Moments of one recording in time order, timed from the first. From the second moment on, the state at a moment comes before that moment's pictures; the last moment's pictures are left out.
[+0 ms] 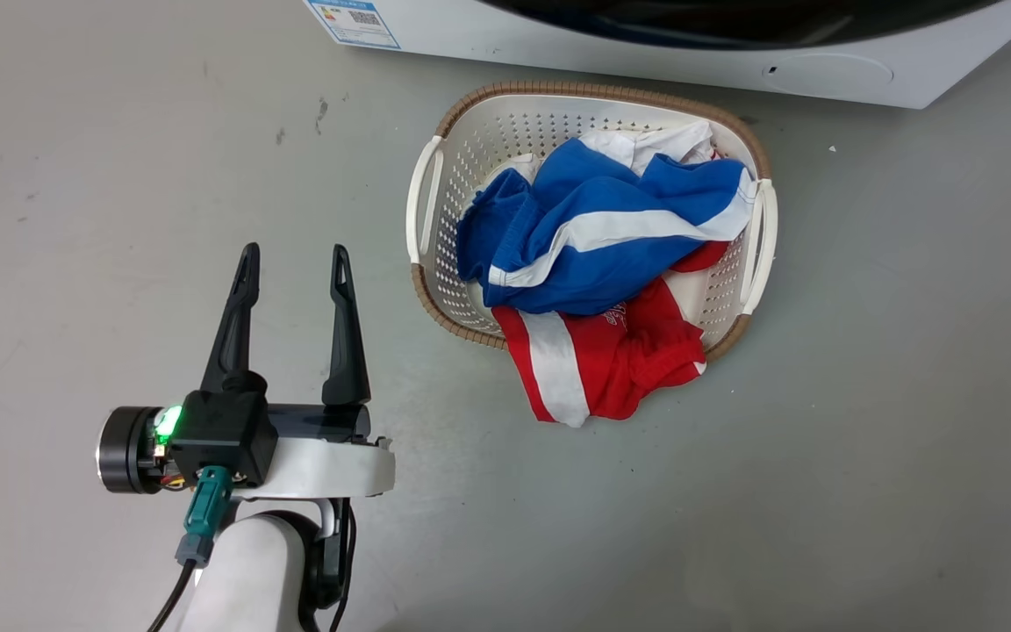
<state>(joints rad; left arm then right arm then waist) -0.22 0.05 -0.14 -0.03 -0.06 0.12 -0.26 -1.21 -0.46 0.00 0.59 1.46 0.13 0.48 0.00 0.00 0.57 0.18</state>
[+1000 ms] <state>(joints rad) -0.14 0.05 -0.10 -0.01 -0.03 0.10 -0.26 -0.56 -0.35 0.11 0.08 1.56 0.13 0.55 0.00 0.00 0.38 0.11</state>
